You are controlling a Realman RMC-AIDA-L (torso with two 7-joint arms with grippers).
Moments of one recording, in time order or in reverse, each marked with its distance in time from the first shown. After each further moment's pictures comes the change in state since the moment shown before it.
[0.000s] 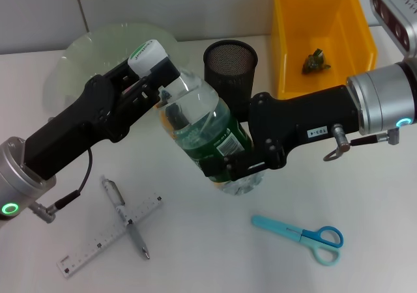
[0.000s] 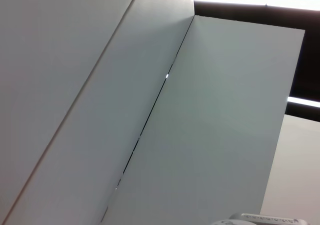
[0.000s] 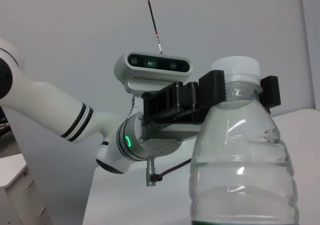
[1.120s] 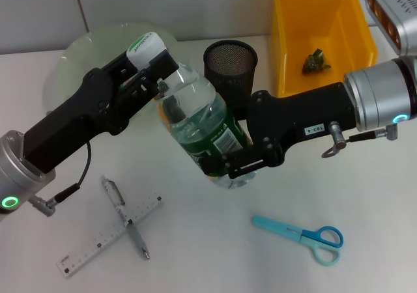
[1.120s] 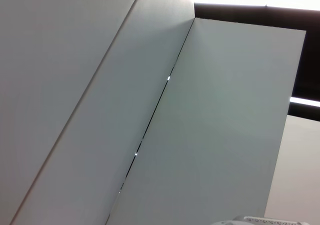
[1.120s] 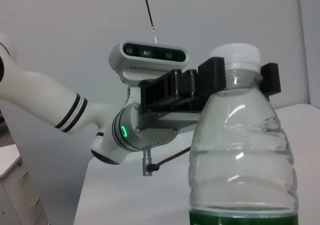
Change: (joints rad) left arm -0.006 0.000 -0.004 0.012 -0.012 -0.008 0.000; right arm 0.014 -0.003 -0.003 -0.003 -0.030 0.015 -0.001
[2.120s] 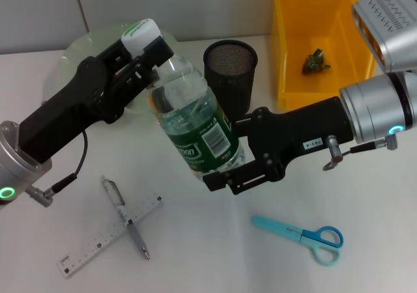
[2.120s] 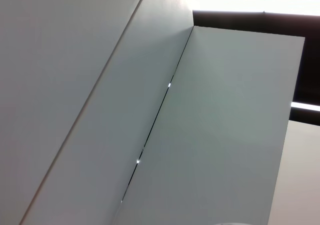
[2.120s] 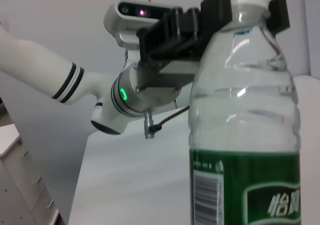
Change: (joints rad) left arm -0.011 0.003 -0.012 0.005 -0.016 0.001 -0.002; right arm 0.003 0.003 -0.014 0.021 -0.066 0.015 0.000
